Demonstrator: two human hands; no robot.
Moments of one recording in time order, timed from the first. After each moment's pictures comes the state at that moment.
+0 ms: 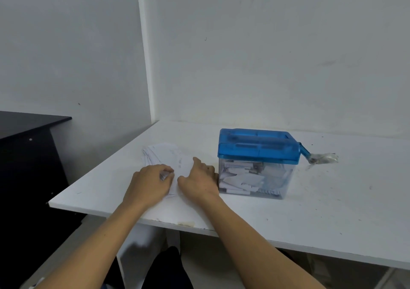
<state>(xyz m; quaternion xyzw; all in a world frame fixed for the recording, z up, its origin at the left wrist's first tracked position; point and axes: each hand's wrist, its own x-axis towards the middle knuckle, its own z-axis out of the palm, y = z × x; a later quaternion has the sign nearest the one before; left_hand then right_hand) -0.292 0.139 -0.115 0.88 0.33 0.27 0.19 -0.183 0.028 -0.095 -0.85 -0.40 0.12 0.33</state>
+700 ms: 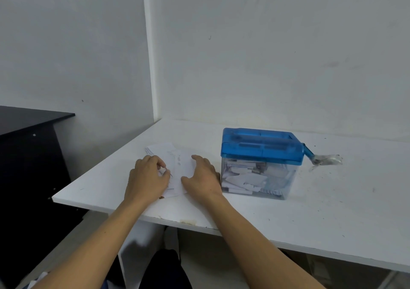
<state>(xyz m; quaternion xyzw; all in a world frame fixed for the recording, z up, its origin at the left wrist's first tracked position) -0.293 0.142 -0.116 0.85 0.37 0.34 0.16 -0.181 0.026 -0.098 -0.83 -0.42 0.09 0.36</state>
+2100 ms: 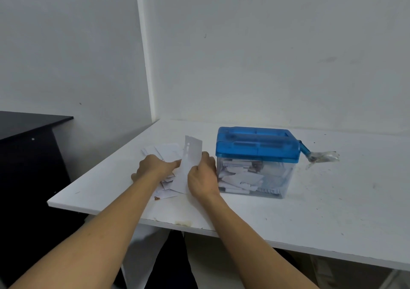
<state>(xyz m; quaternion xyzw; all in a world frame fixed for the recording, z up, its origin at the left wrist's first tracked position) -0.244 0.150 -0.087 0.74 0.56 0.20 0.32 -0.186 0.016 -0.090 -0.79 -0.34 0.07 0.50</state>
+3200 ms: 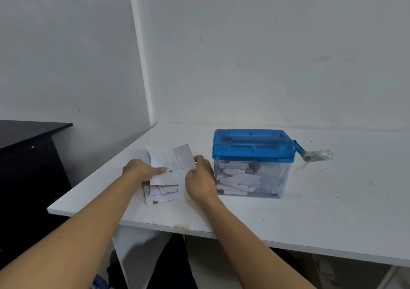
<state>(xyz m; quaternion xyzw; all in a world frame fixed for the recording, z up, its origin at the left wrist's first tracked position) -0.270 0.173 -0.073 0.73 0.57 0.15 0.35 -0.181 0.014 -0.085 -0.79 -0.38 0.13 0.46</state>
